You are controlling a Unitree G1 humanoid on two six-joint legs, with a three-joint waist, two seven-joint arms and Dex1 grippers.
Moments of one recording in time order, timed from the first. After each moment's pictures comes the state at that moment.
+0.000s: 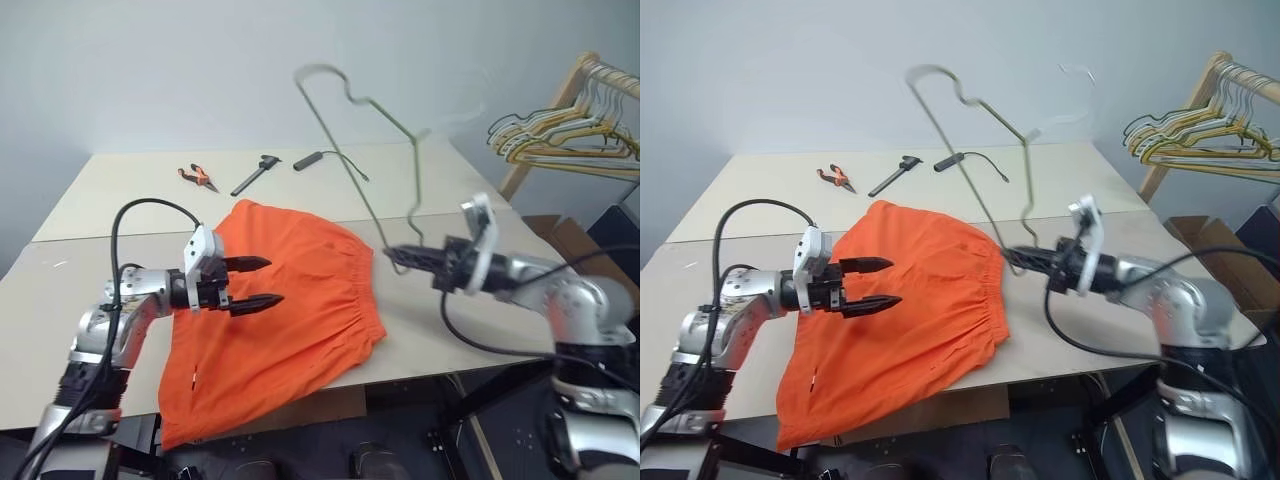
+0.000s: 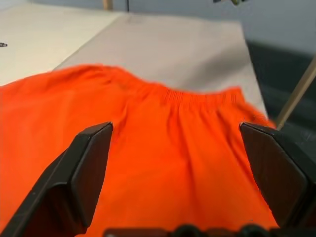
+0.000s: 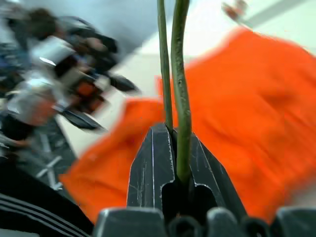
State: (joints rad) left arm -0.35 0.74 -0.01 -0.08 -0.45 0.37 -1.22; right arm -0.41 -0.72 -0.18 -0.07 0.89 1.11 0.89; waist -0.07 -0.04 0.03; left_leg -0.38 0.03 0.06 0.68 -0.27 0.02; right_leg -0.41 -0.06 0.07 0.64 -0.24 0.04
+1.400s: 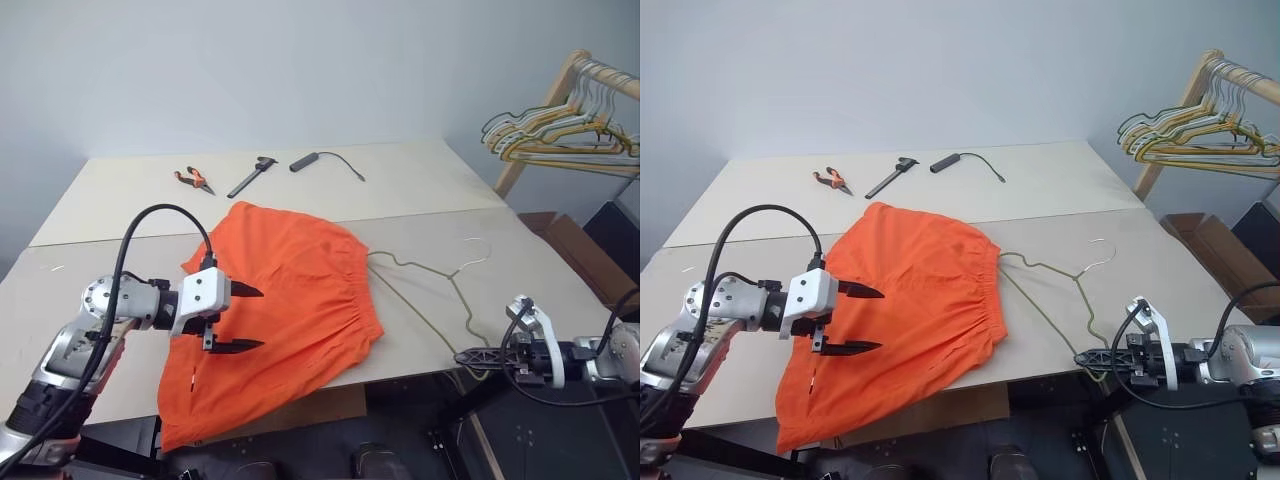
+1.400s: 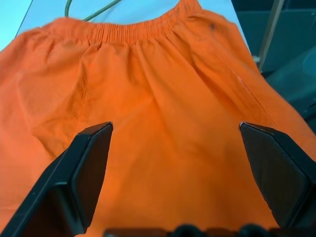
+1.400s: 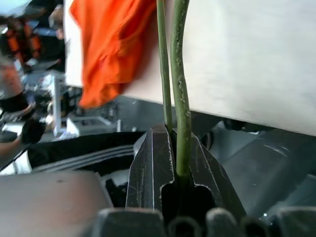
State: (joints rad) left arm -0.25 0.87 -0.07 -0.17 -0.27 0.18 -1.26; right arm -0.27 -1.00 0.06 0.26 0.80 1.36 1.31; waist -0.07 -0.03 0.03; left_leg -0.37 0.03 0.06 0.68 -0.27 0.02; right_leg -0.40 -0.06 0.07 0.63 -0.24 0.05
